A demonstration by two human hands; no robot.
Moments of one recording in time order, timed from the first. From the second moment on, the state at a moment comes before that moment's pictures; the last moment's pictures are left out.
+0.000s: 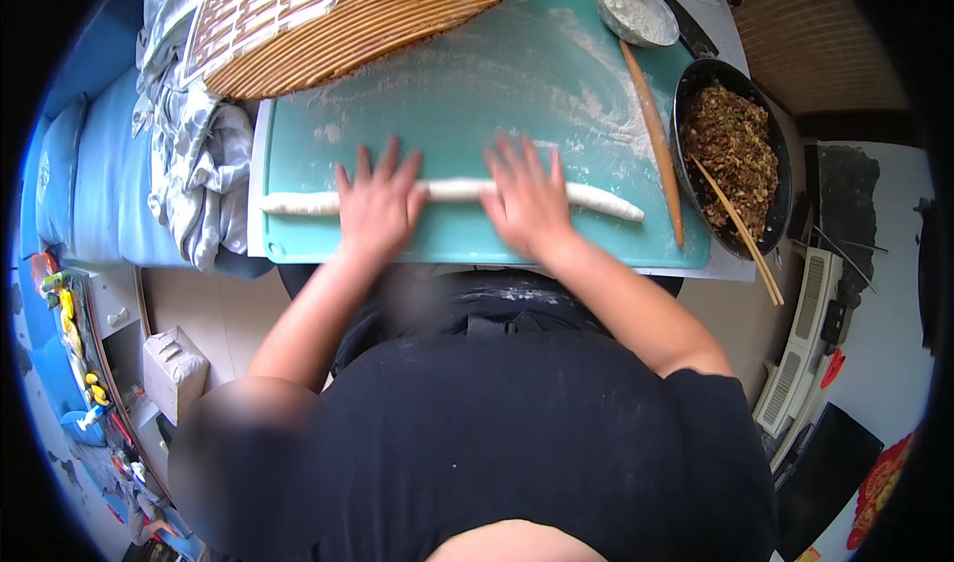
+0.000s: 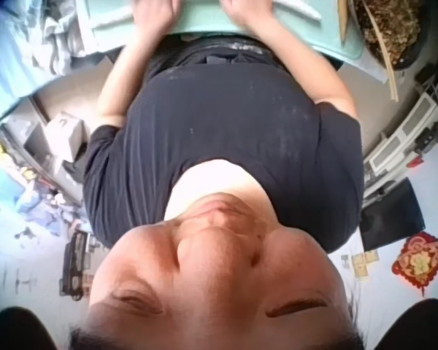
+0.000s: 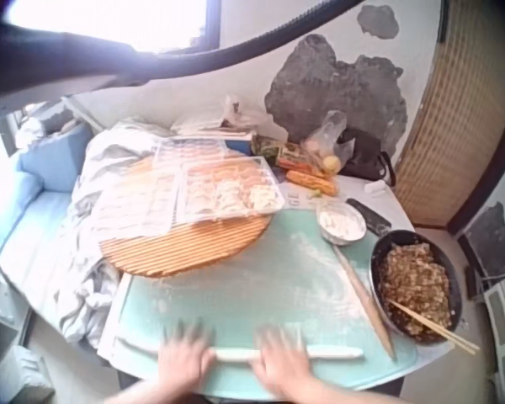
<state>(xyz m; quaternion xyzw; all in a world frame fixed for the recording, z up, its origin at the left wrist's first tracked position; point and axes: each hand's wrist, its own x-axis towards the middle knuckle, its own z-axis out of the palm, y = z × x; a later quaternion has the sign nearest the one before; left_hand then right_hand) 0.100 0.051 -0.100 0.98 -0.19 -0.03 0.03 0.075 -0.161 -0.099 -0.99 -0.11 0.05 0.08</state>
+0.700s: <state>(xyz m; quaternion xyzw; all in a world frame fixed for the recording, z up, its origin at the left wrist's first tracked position) 0.134 0.162 -0.125 0.99 -0.13 0.06 0.05 0.078 -0.264 -0.108 -1.00 -0.06 0.02 0.00</state>
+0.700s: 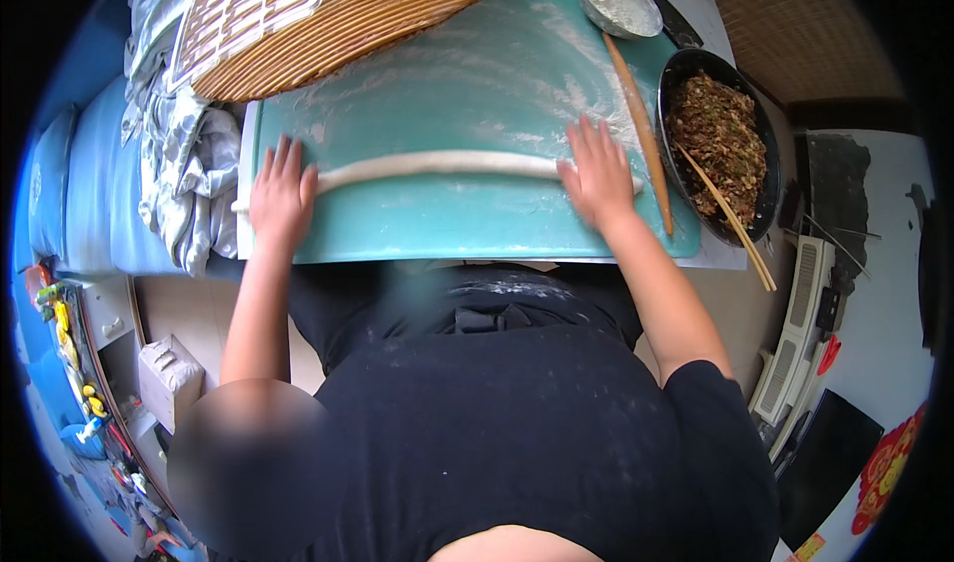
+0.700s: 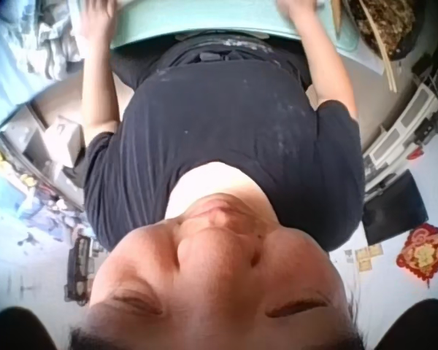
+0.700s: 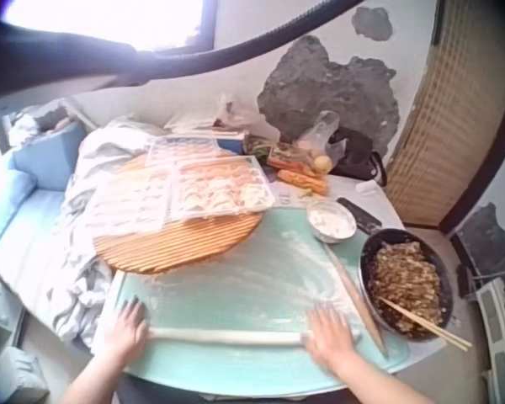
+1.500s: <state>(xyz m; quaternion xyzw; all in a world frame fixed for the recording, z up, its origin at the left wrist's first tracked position) 0.080 0.200 -0.130 0.99 -0.11 0.06 0.01 -0.017 -0.310 -0.113 -0.99 -0.09 -0.05 0.08</state>
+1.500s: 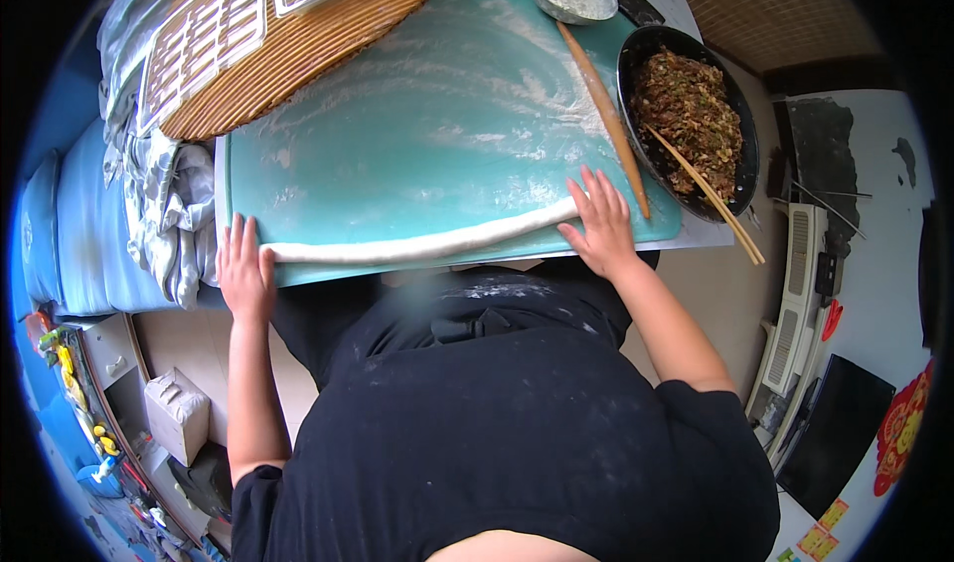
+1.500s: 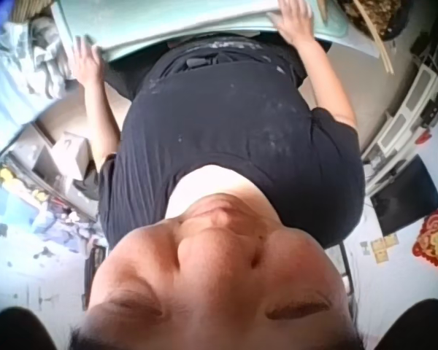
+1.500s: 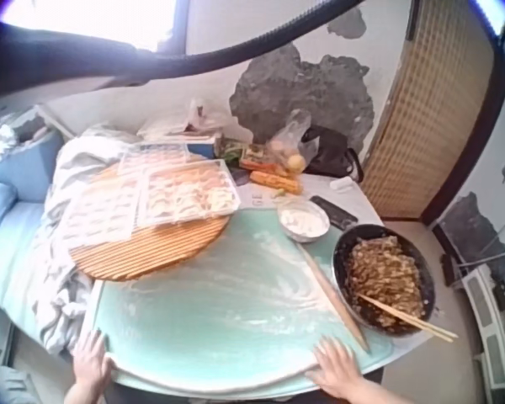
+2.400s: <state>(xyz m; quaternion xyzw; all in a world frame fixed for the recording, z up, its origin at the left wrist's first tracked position) 0.094 -0.133 -0.038 0.52 -0.12 -0.10 0.84 0.082 -0.196 -0.014 -0.52 -0.01 -0.03 0.85</state>
